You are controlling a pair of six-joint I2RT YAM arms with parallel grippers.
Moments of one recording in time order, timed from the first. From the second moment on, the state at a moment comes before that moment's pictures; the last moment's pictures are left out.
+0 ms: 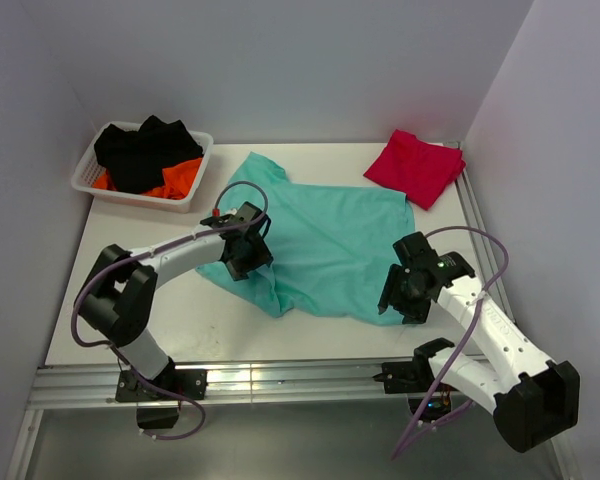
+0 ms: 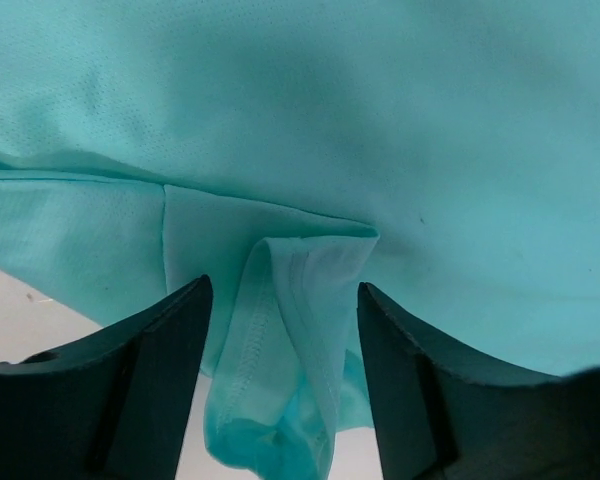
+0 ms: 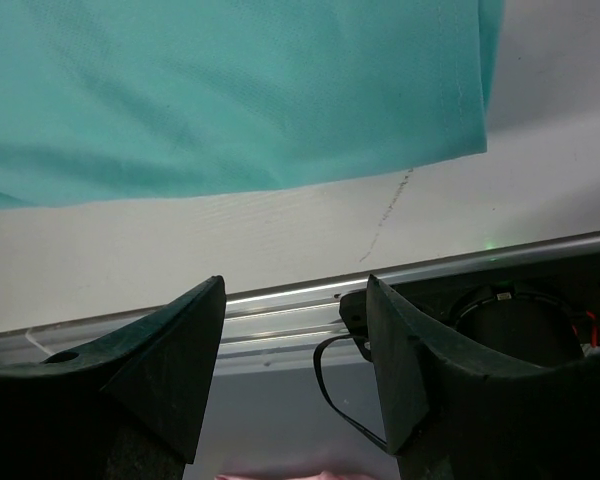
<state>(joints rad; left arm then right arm) -0.63 1.65 1.06 -0.61 -0.15 -1.10 0.34 0.95 0.73 -1.14 0.00 0.75</state>
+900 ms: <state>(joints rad) -0.63 1.50 1.09 -0.67 -0.16 -1.12 0.34 0.93 0.77 -1.18 0.10 0.86</state>
